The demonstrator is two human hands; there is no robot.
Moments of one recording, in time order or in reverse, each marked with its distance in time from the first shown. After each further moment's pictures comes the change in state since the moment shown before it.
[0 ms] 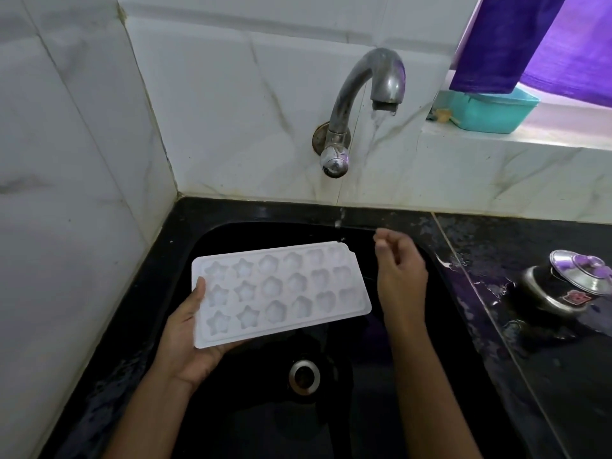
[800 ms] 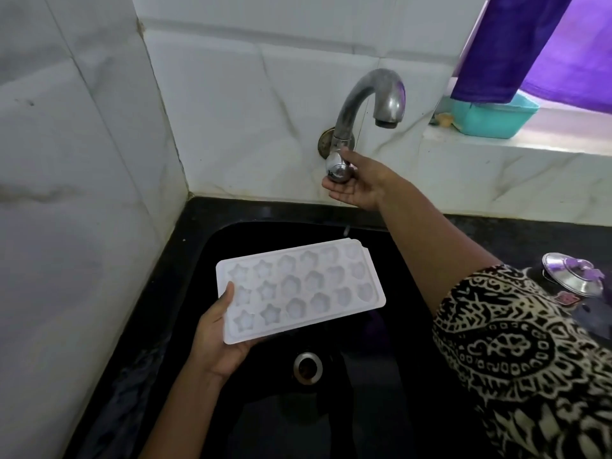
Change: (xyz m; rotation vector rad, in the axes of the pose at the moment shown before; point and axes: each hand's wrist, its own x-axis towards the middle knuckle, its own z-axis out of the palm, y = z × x) left_hand 0.001 -0.016 0.002 -0.111 -0.051 -0.135; right_hand 0.130 -0.079 0.066 0.328 -0.582 0.633
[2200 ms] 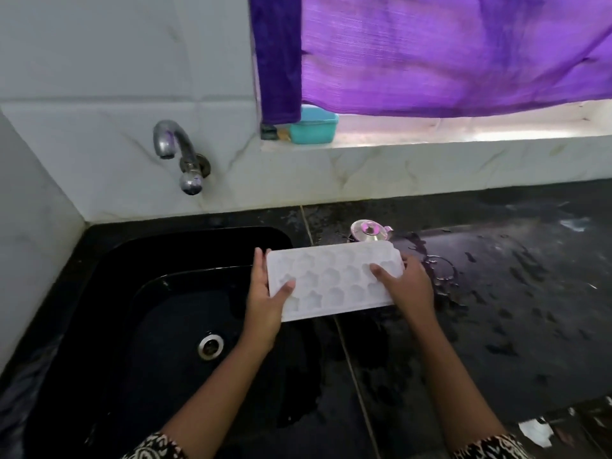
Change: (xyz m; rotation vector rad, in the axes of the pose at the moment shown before) left_hand -0.046 -0.210 0.211 0.694 -0.077 0.426; right_hand -0.261 0.100 -0.312 -0.708 0.769 -0.294
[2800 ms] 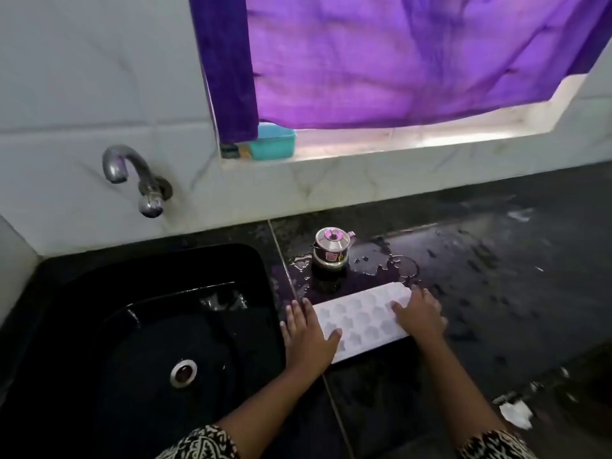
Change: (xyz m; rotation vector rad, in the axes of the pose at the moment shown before) left_hand -0.031 -0.075 0.091 1.259 -0.354 -0.092; right_hand 0.015 0.107 -0.032 -0.508 -0.037 0.245
